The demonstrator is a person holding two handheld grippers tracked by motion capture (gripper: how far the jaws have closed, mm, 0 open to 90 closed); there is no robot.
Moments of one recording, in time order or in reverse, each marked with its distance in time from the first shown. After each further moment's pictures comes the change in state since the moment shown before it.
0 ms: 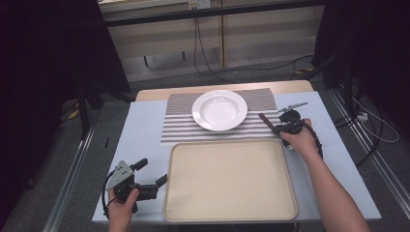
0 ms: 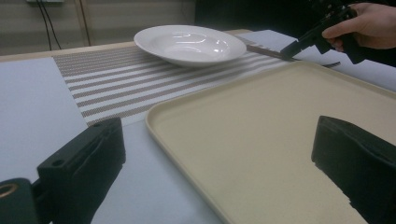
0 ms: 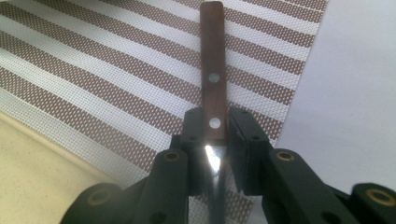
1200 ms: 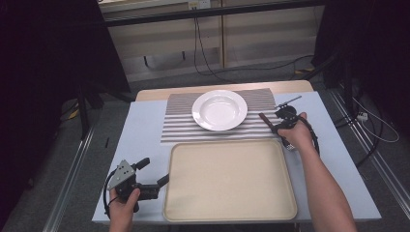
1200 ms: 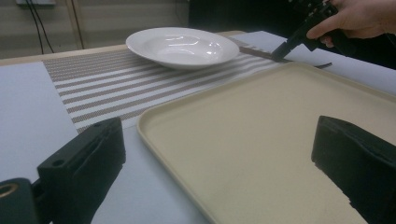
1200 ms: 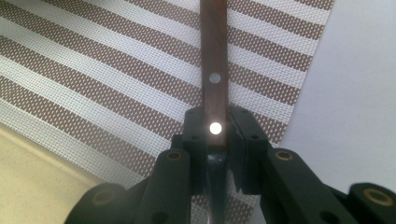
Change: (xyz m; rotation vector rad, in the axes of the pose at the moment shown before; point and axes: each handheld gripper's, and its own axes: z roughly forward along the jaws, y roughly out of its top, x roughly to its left) left arm -0.002 0.002 0.004 -0.005 -0.025 0.004; right arm 0.001 0.019 0.006 0.140 -0.004 0.020
